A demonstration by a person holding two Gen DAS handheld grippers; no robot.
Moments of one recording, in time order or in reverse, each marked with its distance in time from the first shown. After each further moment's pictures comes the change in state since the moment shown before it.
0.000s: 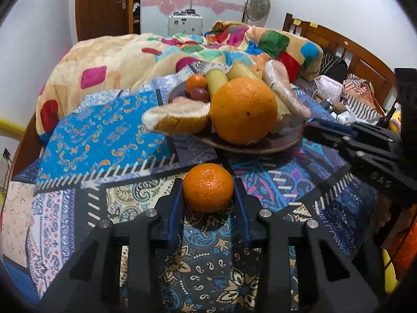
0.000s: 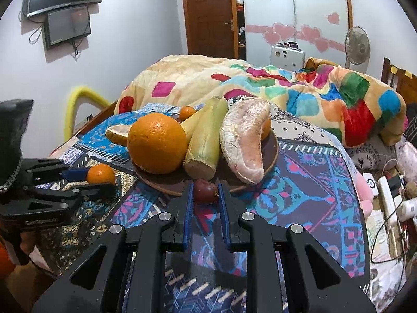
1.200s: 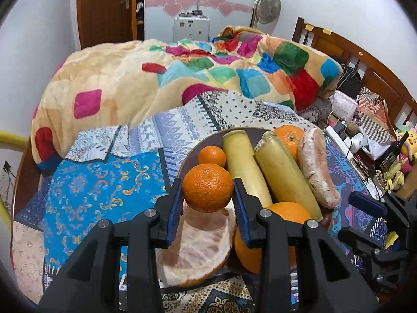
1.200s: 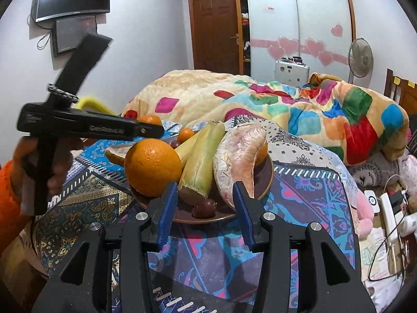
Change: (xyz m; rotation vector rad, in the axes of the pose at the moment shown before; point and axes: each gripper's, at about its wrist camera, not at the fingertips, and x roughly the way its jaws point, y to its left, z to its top) left arm 0.056 0.021 0.109 -0.023 0.033 0.021; right arm -0.004 -0.011 0.013 -0.020 -0.089 0.031
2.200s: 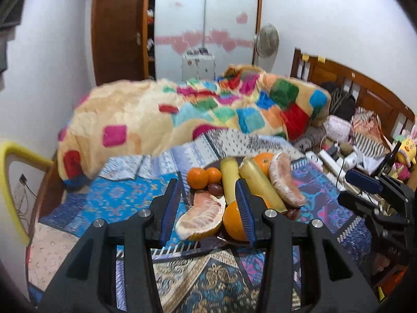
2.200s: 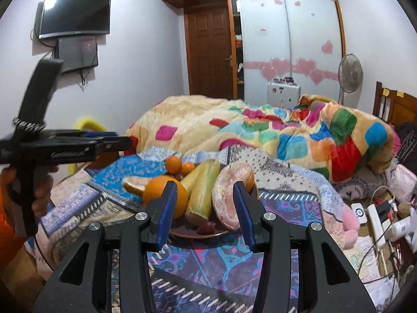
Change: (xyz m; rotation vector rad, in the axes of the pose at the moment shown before) left arm -0.128 -0.020 -0.028 0.017 -0.258 0.073; right arm -0.064 0.011 0.024 0.013 -0.129 -0.038
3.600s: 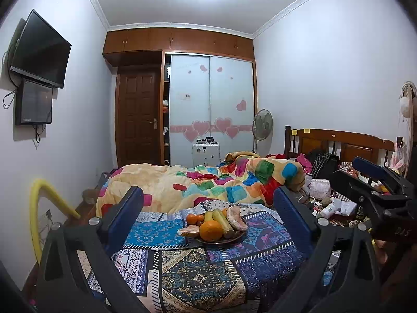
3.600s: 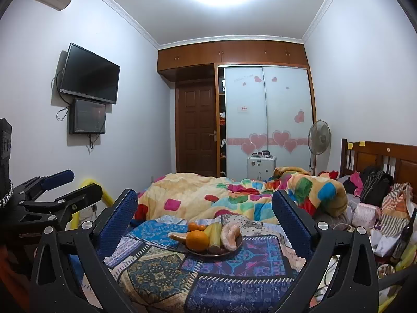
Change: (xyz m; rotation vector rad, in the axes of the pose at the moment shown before) left arm -0.266 -0.082 -0.068 0.022 -0.476 0.072; right arm -0.206 0.078 0.004 -0.015 -0.404 -0.119
